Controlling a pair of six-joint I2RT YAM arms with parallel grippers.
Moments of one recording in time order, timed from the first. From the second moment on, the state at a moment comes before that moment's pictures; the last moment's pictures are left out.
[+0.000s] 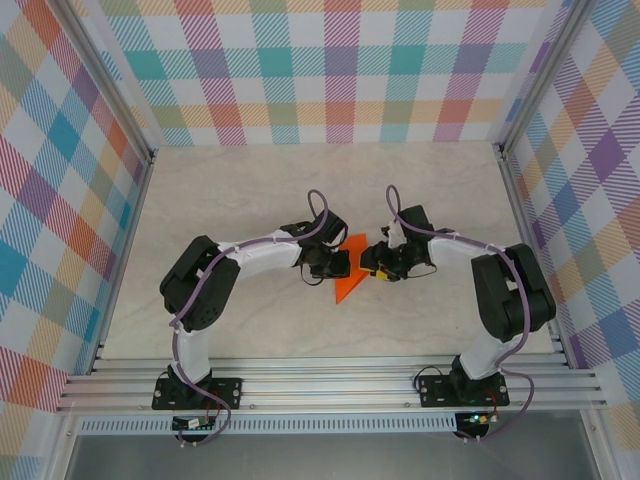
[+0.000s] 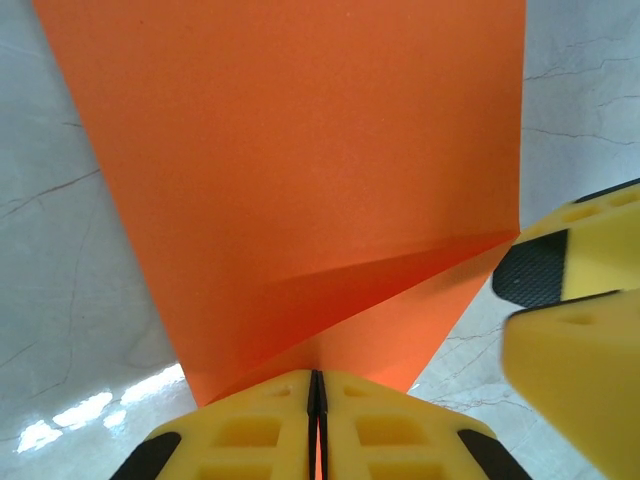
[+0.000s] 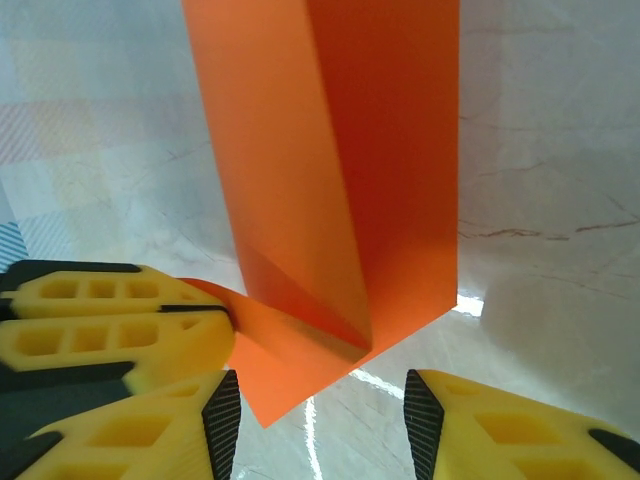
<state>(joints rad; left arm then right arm) -0.75 1.93 1.29 -0.45 0.27 -0.66 0.34 1.69 0.88 -0.36 -0.67 0.56</state>
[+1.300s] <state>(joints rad) -0.90 1.76 1.13 -0.44 0.04 -0.60 0.38 1.79 0.96 -0.40 -0.69 0.49</state>
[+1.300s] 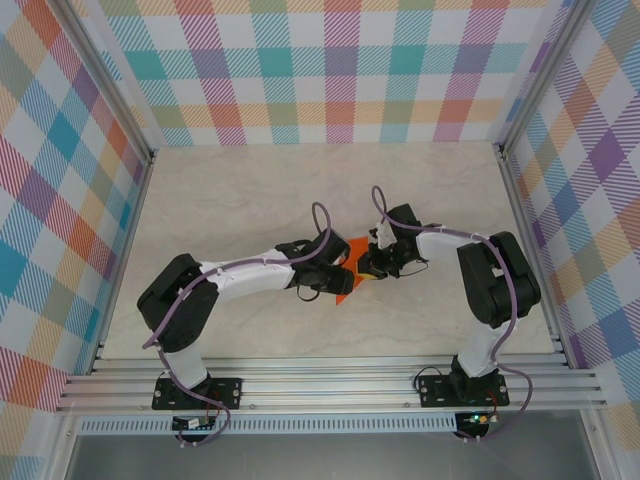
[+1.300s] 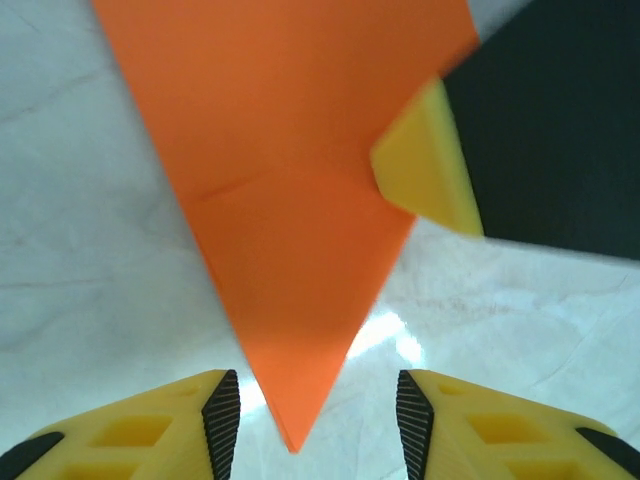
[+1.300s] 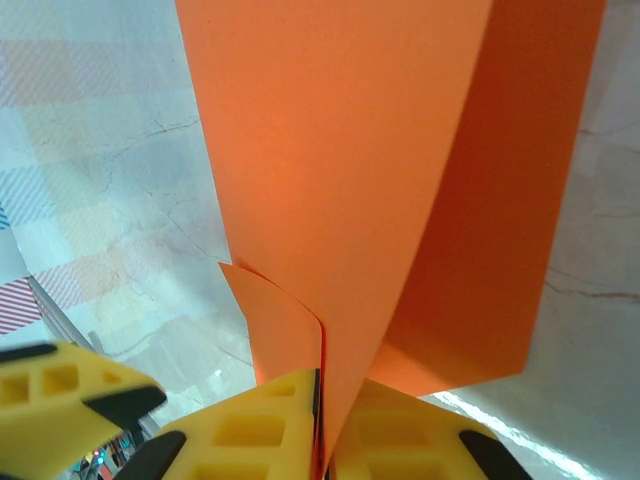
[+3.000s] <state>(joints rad) -1.05 1.94 1.28 -0.58 -0.34 -0.63 0.39 1.78 1.00 -0.45 -0.69 0.52</state>
